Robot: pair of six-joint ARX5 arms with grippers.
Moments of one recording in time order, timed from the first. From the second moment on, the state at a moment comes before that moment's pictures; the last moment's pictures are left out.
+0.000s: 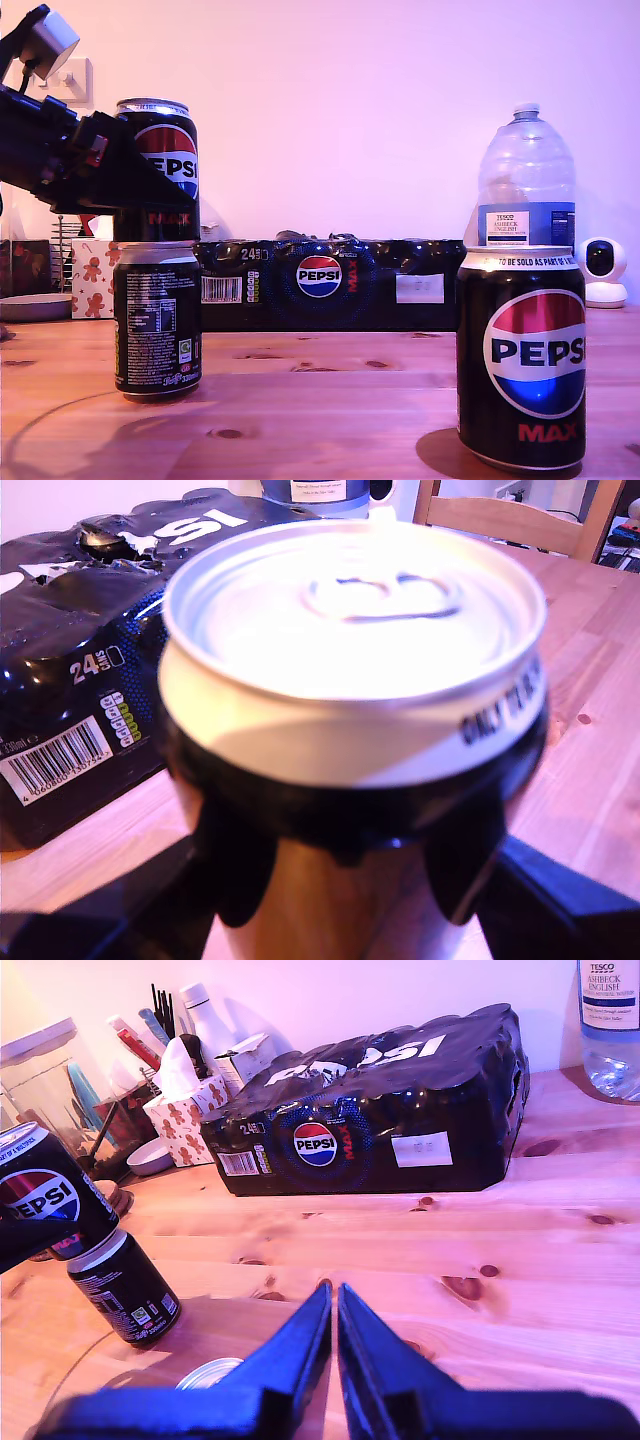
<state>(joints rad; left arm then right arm) -0.25 1.35 0.56 0.40 0.60 0.21 0.03 0.12 0.28 -0.36 -0.44 0.21</state>
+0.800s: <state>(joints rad) -0.25 1.34 0.56 0.39 0.60 0.21 0.03 0.12 0.28 -0.36 -0.44 0.21</state>
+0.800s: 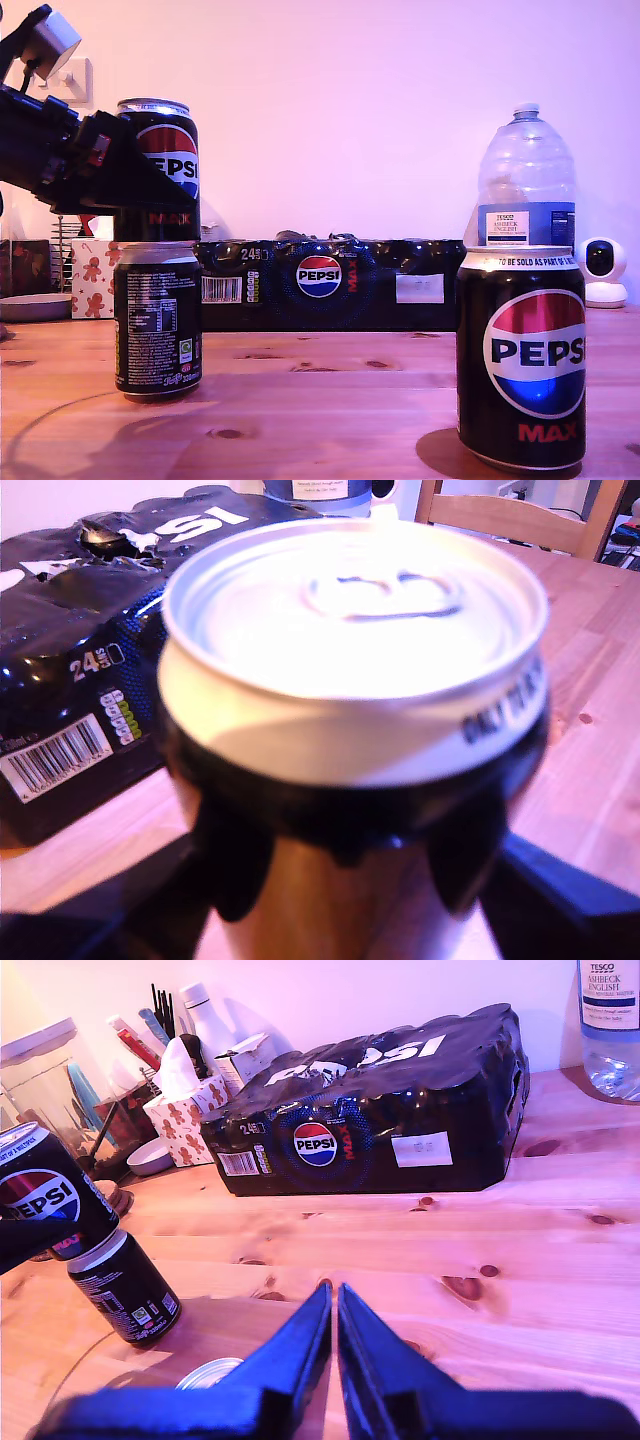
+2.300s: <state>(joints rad) -0.26 1.18 0.62 0.40 0.56 0.13 0.03 0.12 0.28 -0.36 -0.44 0.21</state>
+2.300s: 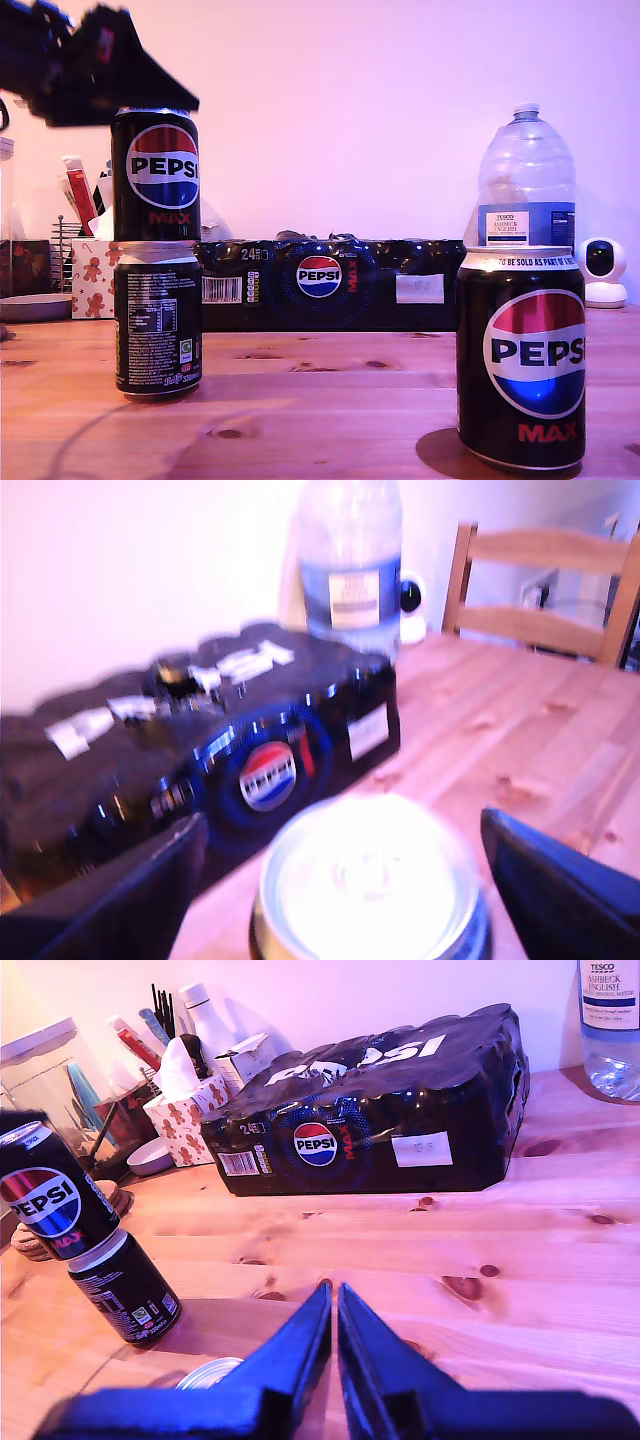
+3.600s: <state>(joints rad) -0.26 0.82 0.64 0.29 0.56 -0.02 0.30 0.16 0.28 -0.44 -0.44 0.24</state>
